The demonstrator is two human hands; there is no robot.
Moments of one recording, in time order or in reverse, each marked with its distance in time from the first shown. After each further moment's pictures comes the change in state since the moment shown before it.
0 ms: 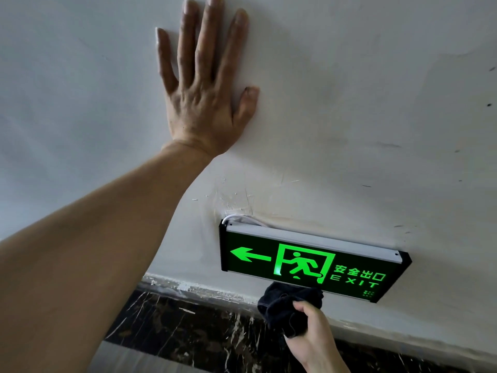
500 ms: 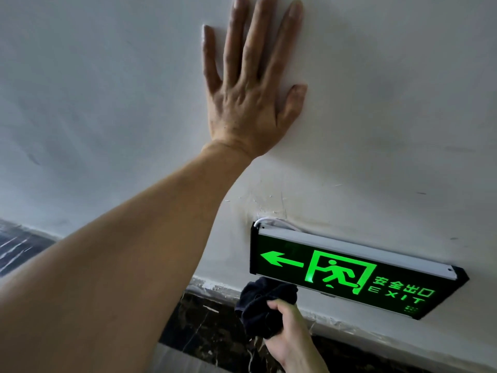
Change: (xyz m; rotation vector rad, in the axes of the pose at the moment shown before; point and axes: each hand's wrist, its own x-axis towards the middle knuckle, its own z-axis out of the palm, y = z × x) left_hand 0.002 0.002 -0.002 -0.013 -0.022 -0.022; right_hand 0.011 0.070 0.054 -0.180 -0.065 0.122
